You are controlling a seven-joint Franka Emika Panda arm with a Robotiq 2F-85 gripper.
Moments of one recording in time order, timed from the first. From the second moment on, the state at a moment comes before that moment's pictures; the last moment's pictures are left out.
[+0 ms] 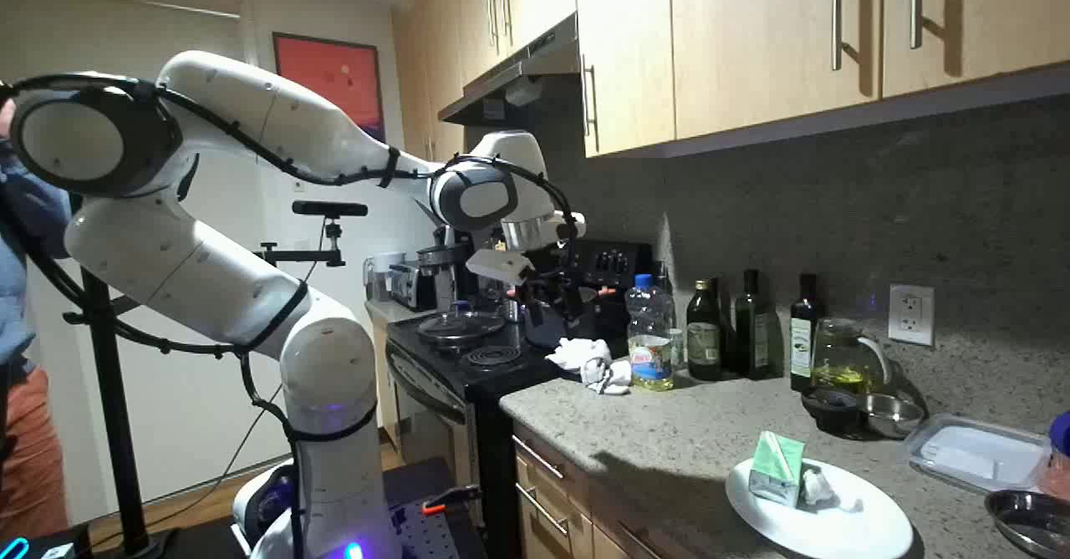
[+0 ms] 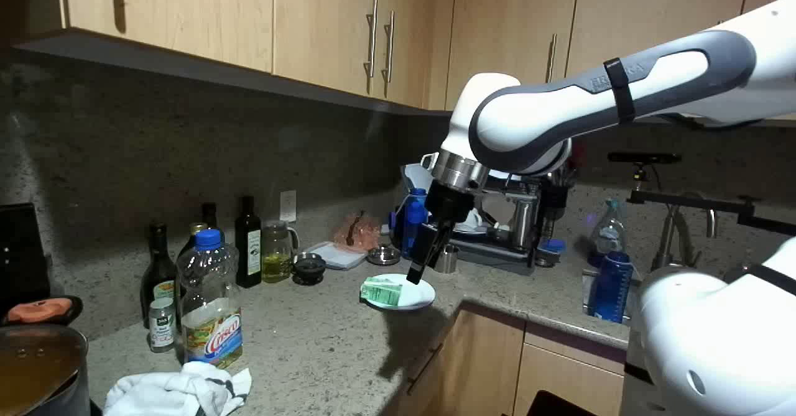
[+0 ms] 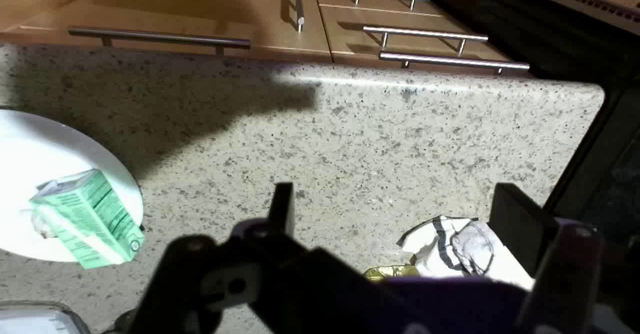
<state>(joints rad) 0.08 -0.82 -0.14 -2.80 0.03 2.23 -0.29</state>
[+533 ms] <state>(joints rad) 0.07 -0.81 -0.14 -2.79 0.02 2.24 -0.25</state>
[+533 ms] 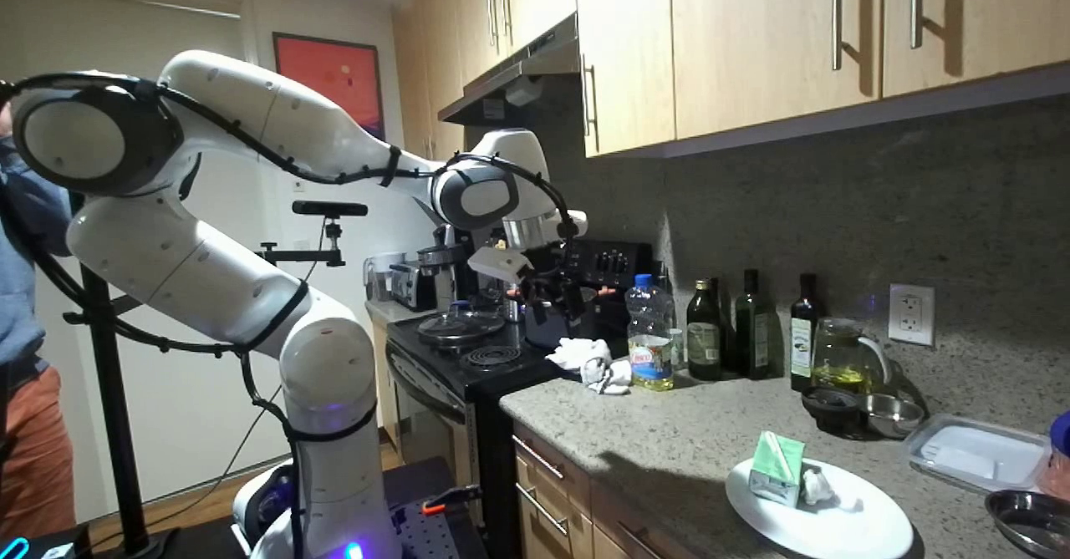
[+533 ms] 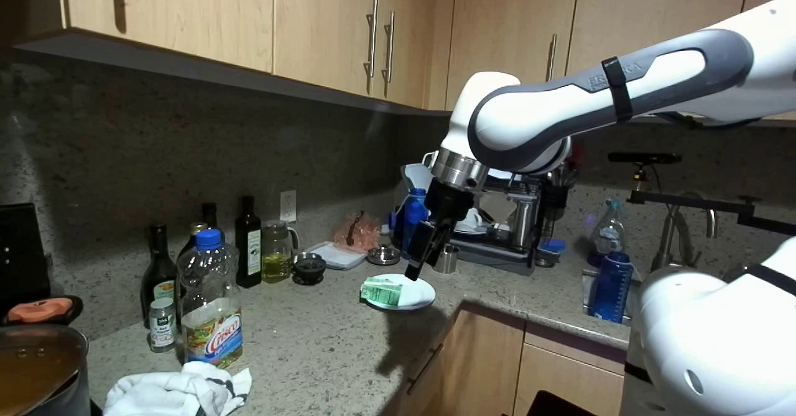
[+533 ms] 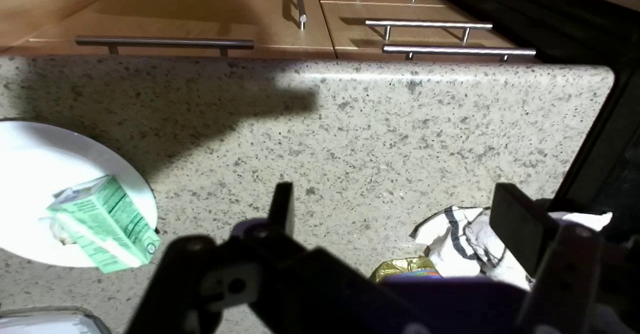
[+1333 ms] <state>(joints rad) -0.03 -0.46 -0.14 -2.52 0.01 2.30 -0.19</state>
